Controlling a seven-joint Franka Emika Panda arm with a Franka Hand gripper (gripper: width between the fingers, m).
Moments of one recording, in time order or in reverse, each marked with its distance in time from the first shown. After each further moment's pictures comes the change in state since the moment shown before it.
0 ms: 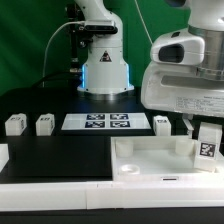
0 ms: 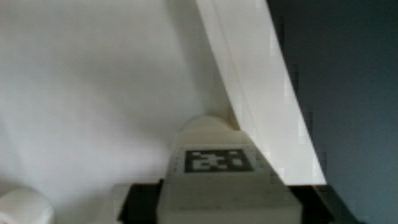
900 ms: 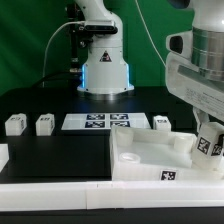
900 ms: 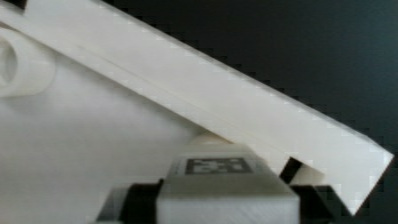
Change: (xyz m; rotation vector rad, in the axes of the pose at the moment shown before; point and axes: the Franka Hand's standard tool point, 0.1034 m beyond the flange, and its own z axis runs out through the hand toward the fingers) arm -0.005 -0.006 0.002 0.015 -0.017 0.615
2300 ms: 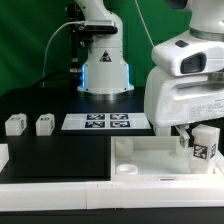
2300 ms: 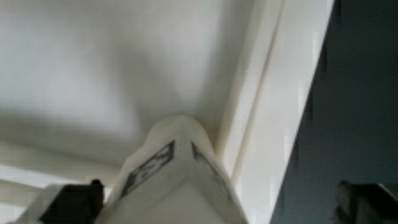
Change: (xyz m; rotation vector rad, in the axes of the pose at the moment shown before) arm 0.006 0.002 0.001 -0.015 0.007 -1.395
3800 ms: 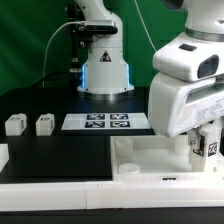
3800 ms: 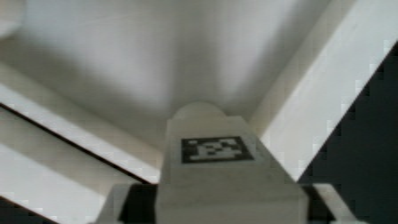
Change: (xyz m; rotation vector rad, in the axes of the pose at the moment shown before) arm -0.001 0.007 0.000 -0.010 -0.002 -0.175
